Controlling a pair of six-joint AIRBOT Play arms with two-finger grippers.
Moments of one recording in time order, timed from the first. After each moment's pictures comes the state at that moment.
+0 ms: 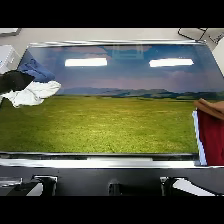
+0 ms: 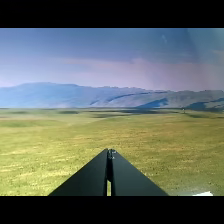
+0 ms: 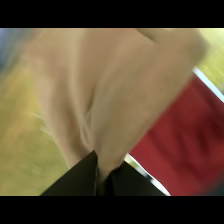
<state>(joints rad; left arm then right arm) 0.12 -0.94 1.33 1.00 -1.11 -1.39 -0.92 -1.36 1.81 -1.38 1.72 1.70</state>
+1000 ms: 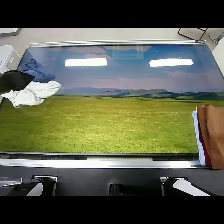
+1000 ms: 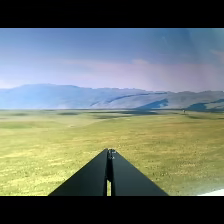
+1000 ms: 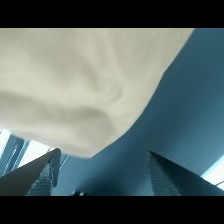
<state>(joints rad) 0.12 -0.94 1.33 0.99 -1.11 -1.39 -0.93 -1.32 1.30 -1.79 1.71 1.70</state>
